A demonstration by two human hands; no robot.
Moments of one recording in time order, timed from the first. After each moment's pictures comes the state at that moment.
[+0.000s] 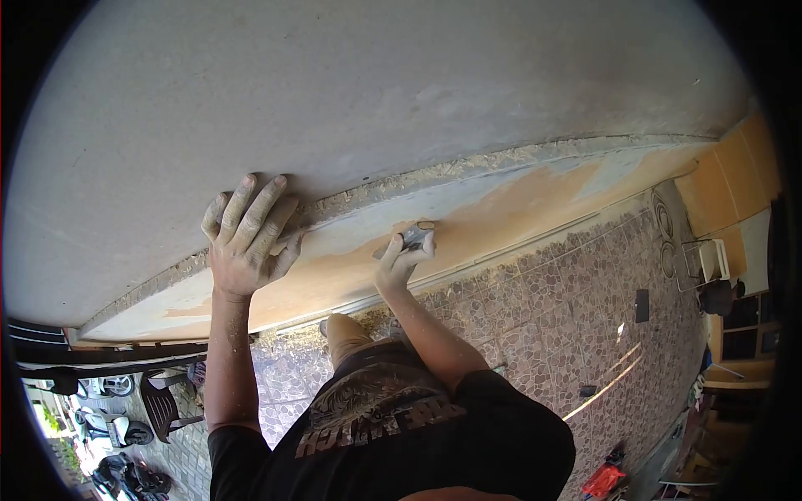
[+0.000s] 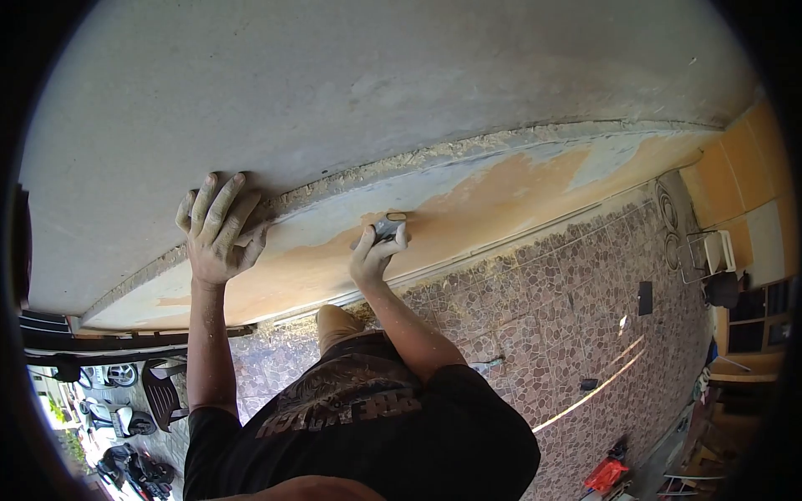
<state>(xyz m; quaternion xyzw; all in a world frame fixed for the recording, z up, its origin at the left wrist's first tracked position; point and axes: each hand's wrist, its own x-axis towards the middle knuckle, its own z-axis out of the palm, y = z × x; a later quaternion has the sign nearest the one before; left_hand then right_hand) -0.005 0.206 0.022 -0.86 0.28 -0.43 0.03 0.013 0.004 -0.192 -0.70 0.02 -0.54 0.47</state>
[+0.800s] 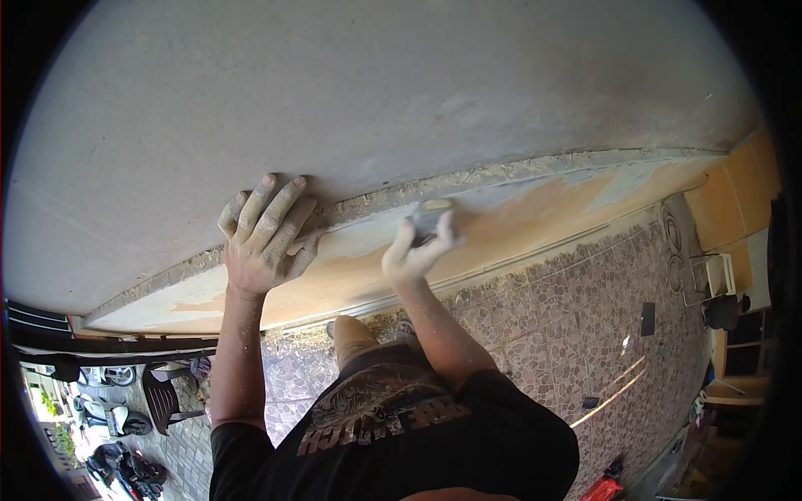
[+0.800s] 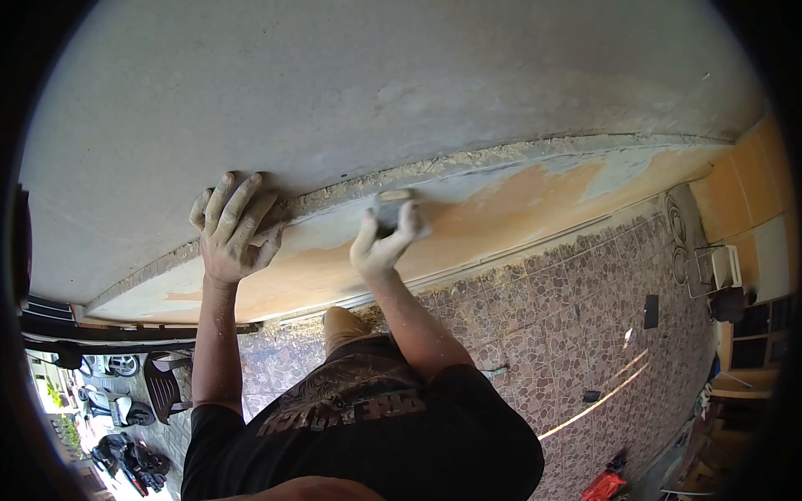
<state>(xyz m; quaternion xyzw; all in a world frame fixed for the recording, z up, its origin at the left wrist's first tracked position) -0.004 0.206 0.021 -0.85 0.28 -0.44 0.02 0.033 0.003 -0.131 -0.67 -0.05 -0.59 0.46</state>
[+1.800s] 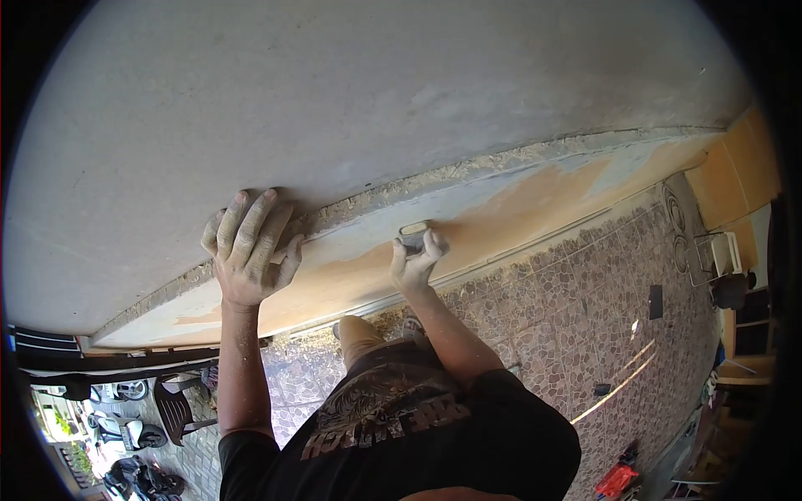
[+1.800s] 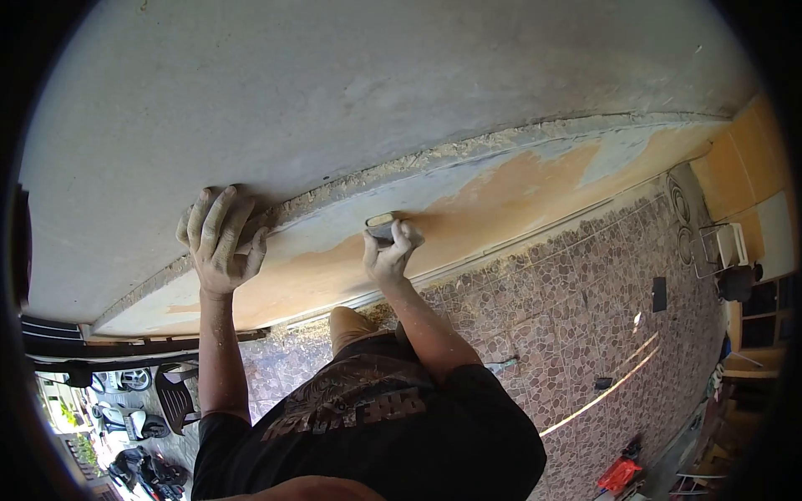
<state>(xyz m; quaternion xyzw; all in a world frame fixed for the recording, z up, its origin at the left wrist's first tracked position) -0.004 0.210 0.017 -0.84 0.28 -0.46 0.03 0.017 -0.024 -0.198 -0.77 -0.07 -0.54 0.32</state>
